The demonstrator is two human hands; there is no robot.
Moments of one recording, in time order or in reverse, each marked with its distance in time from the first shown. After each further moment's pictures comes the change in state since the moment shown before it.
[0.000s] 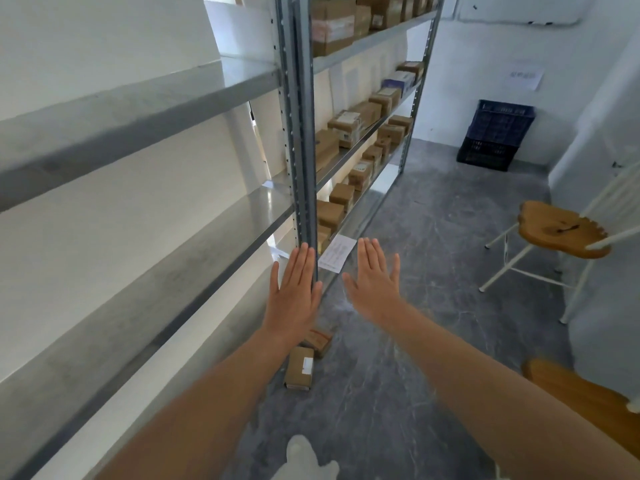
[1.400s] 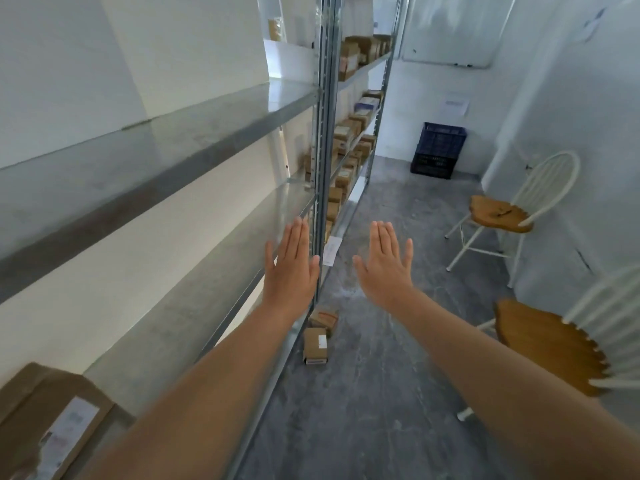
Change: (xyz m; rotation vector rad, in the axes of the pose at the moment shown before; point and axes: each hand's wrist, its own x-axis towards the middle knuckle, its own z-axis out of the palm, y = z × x) left_hand -0.193 -0.156 -0.175 -0.198 0.085 0.114; right_hand -0.198 -0.236 -0.030 -0.084 0.187 0.206
